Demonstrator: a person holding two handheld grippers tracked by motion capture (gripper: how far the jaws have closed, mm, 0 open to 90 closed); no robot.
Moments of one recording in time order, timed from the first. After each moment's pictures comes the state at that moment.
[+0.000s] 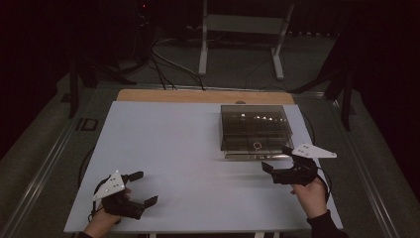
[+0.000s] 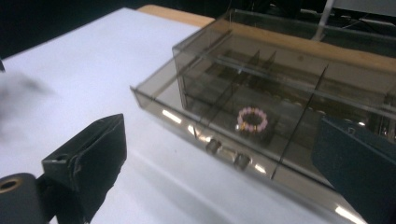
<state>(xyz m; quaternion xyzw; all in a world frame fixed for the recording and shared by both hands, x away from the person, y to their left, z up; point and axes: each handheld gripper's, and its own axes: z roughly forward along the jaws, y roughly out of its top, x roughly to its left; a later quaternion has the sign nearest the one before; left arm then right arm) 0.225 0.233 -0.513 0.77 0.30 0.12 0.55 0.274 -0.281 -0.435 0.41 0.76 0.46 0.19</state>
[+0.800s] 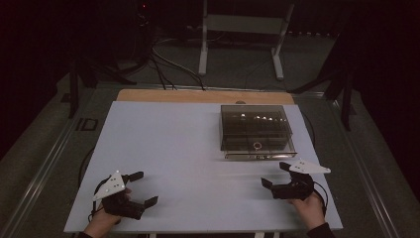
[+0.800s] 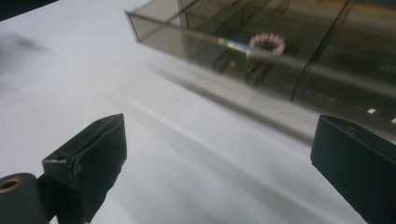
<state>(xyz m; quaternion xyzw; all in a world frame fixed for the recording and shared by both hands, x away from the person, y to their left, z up) 0.225 0.233 -0.513 0.77 0.30 0.12 0.55 0.259 -0.292 -0.489 0.41 0.78 0.45 0.16</state>
